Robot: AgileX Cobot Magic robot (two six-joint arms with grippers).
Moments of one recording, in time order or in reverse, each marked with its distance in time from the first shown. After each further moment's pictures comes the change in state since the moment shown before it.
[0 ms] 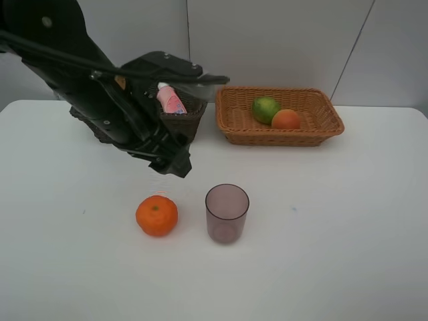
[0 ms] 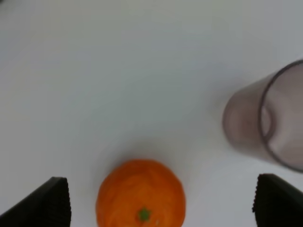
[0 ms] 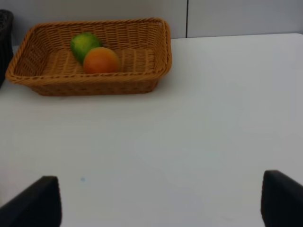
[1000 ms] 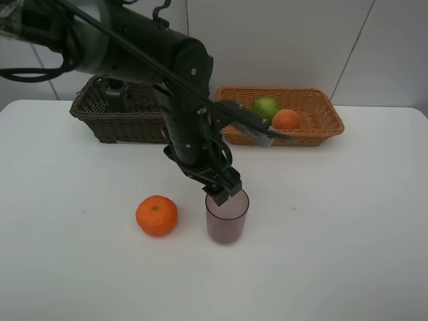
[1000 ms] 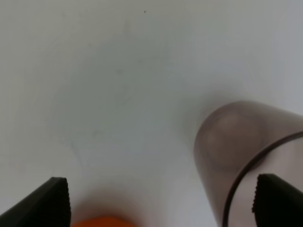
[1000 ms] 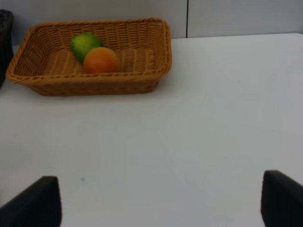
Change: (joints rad) left arm -0.126 0.404 -0.330 0.092 0.179 -0.043; right arm 0.000 0.000 0.000 0.000 0.000 0.000
